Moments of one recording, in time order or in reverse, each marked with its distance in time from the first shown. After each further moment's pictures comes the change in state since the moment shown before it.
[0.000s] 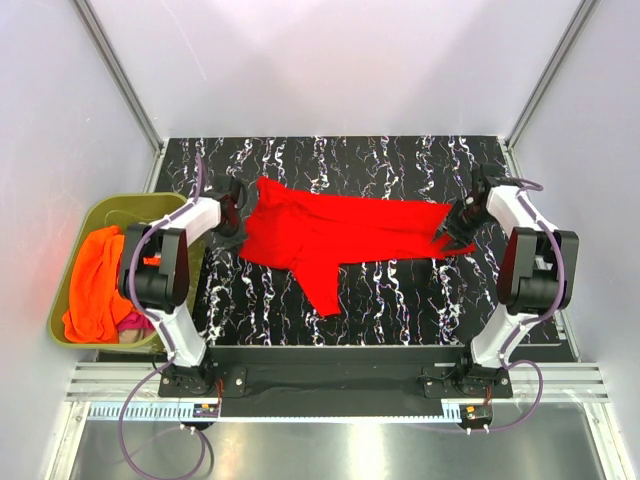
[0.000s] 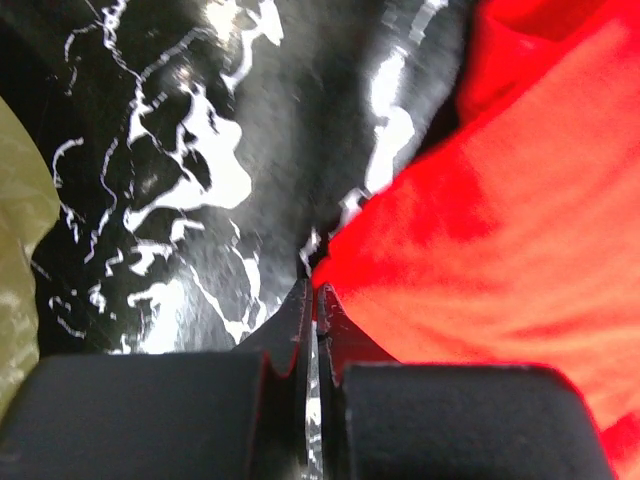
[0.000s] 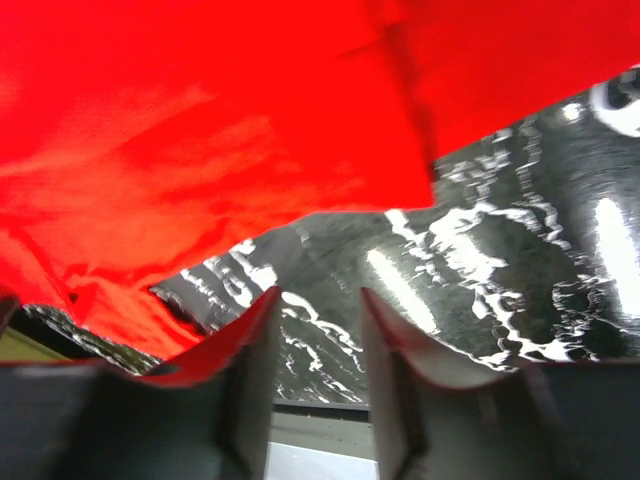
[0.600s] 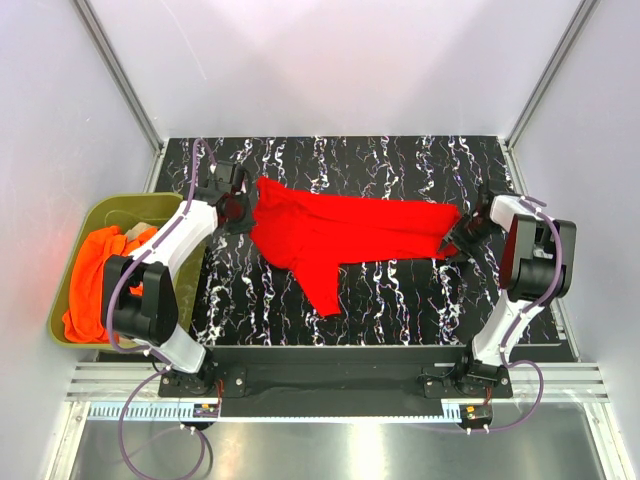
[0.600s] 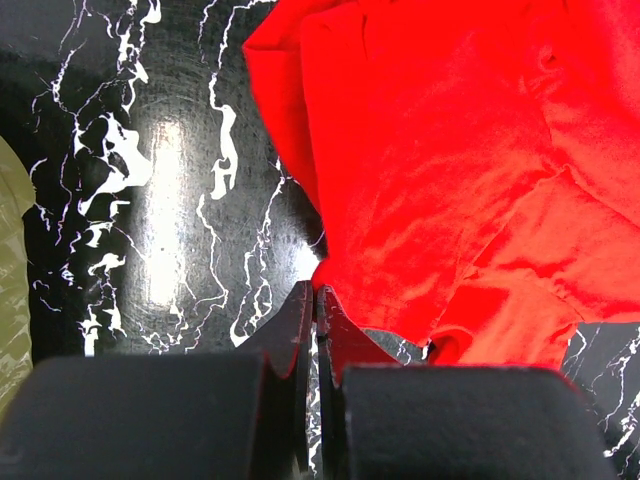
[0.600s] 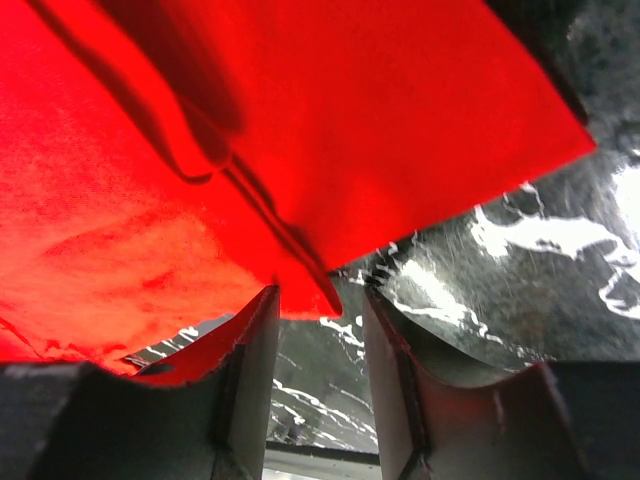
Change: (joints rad) left arm -0.105 -0.240 0.026 -0.004 0.047 0.040; right arm -0.086 0.120 -0.087 0.134 0.031 0.031
